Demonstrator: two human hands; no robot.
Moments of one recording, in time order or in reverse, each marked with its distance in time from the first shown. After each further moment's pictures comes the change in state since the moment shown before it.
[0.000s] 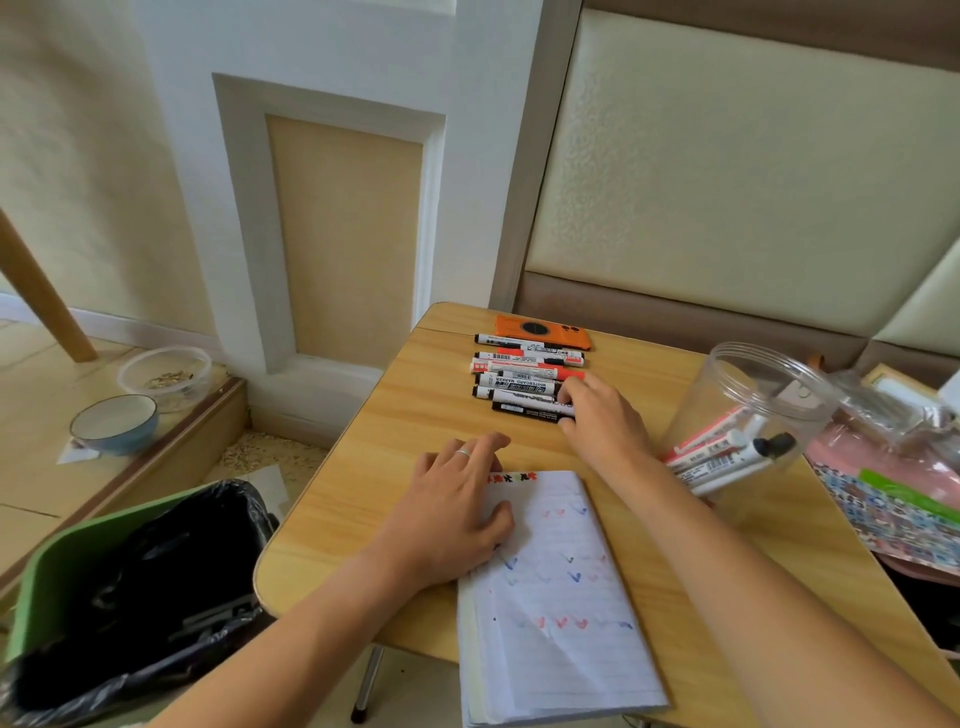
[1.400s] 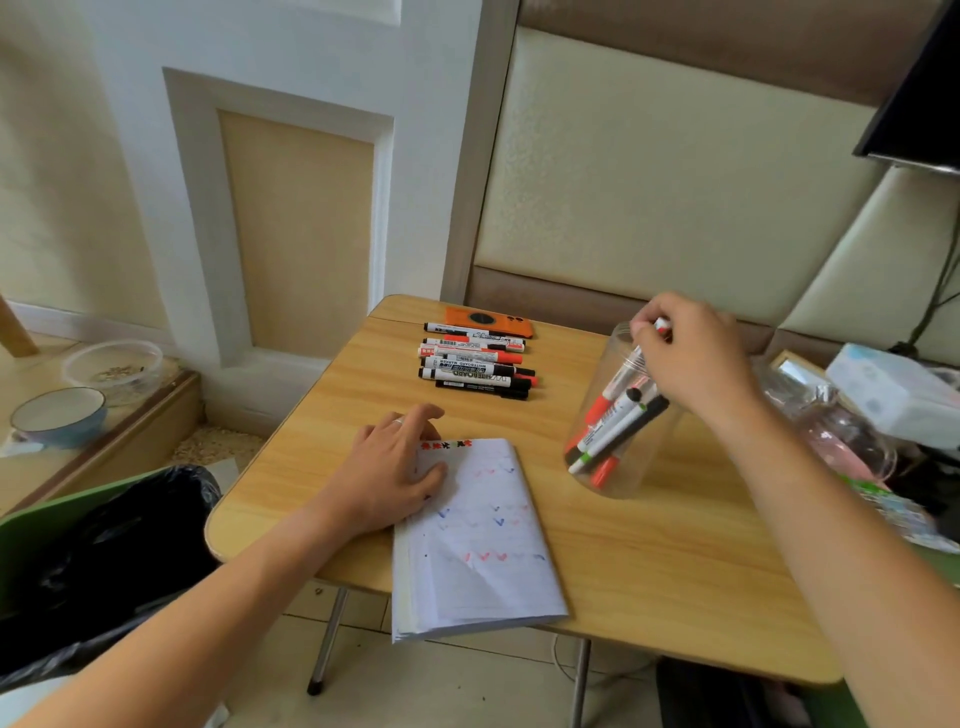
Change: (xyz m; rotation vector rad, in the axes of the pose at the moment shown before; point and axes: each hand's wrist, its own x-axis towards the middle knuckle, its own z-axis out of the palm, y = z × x) left_hand 0.000 -0.006 0.001 -0.056 -0.024 -0.041; right_hand -0.063 0.061 -0.153 0.238 0.288 0.165
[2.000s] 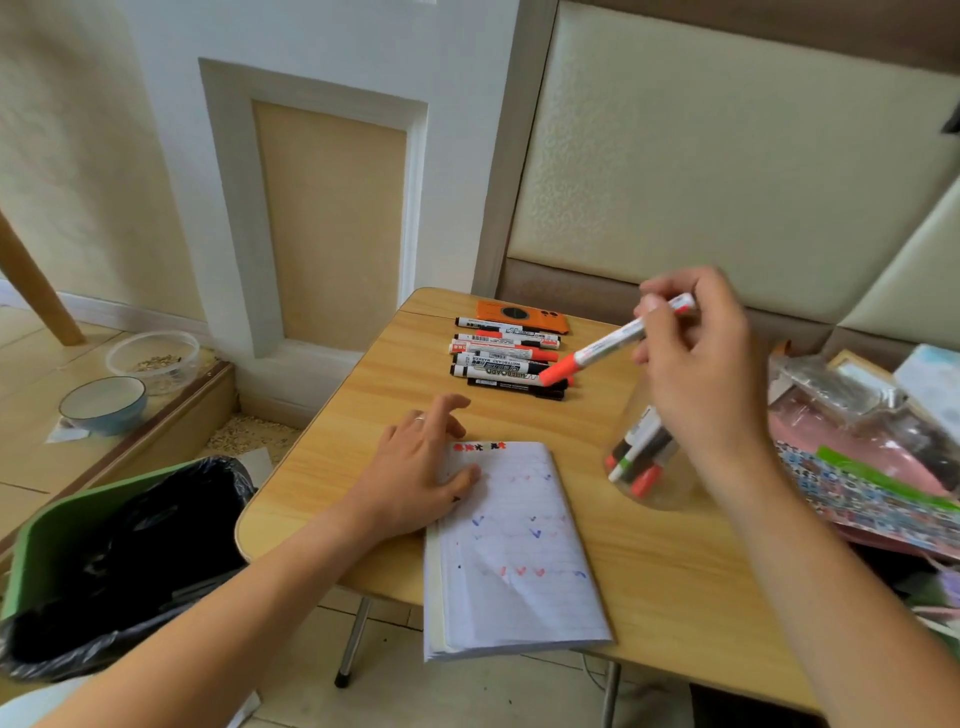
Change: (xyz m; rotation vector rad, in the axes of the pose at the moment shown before) left_hand -0.003 -0.003 -0.004 -0.098 0.016 -0.027; right_hand -0.033 -0.046 0.028 0.546 0.236 -0.143
